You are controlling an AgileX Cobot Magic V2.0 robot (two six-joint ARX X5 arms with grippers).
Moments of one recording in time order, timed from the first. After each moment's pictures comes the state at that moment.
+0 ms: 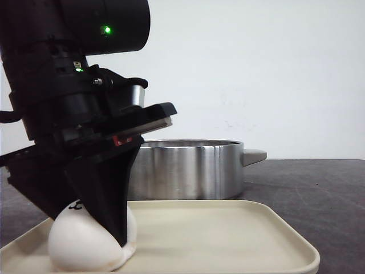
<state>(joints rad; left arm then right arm) -0.89 1.49 0.87 -0.59 0.06 -0.46 0.68 1.21 1.89 -0.76 -0.08 0.26</state>
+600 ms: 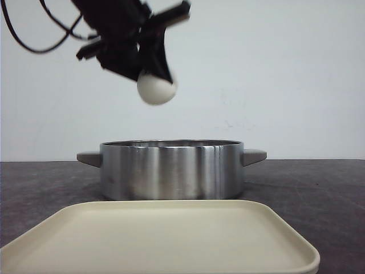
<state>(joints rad) -0.68 1.48 1.08 -0.16 -0.10 -0.18 0.68 1.21 1.89 -0.77 -0.08 0.24</state>
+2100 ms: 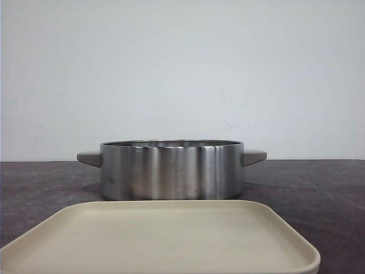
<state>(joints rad) -0.28 0.91 1.14 -0.48 -0.16 -0.23 0.88 1.16 0.96 -0.03 0.21 0.16</state>
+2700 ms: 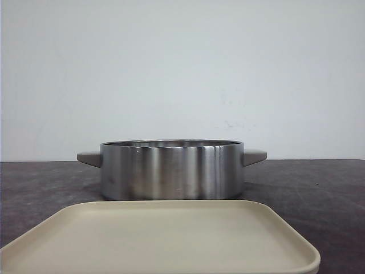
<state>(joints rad) -0.24 0.79 1.10 -0.52 -0.24 -0.22 0.91 1.16 0.89 0.26 0.21 0.16</state>
